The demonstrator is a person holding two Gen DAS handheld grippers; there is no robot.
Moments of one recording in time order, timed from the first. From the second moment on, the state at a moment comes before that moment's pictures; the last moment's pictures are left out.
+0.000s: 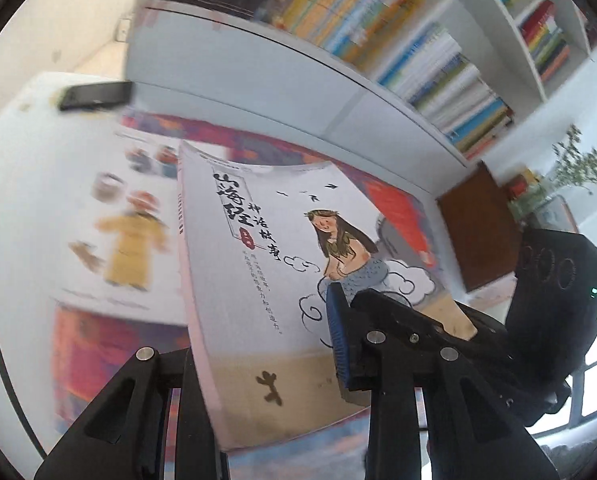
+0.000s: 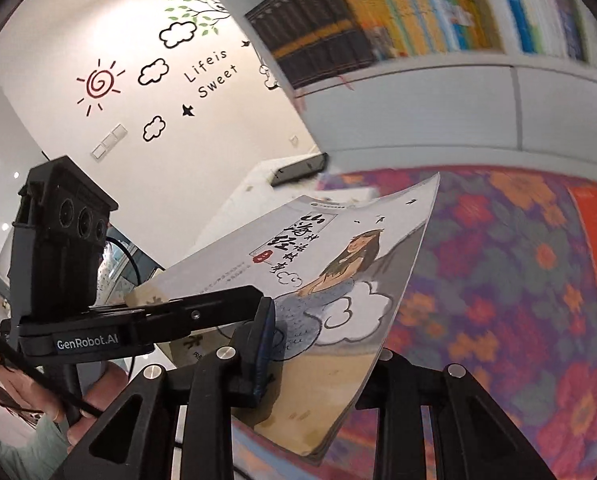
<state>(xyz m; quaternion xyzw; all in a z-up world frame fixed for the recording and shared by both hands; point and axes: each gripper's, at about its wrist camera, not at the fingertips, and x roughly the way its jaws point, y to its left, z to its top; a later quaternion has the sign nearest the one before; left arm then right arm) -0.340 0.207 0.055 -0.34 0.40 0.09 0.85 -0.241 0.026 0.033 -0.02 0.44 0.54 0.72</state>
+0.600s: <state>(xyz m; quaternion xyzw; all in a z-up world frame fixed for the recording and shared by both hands) -0.344 0.328 -0.045 -0.39 0.45 0.12 0.79 -0.236 0.164 -0.055 0.00 0.56 0.47 0.69</state>
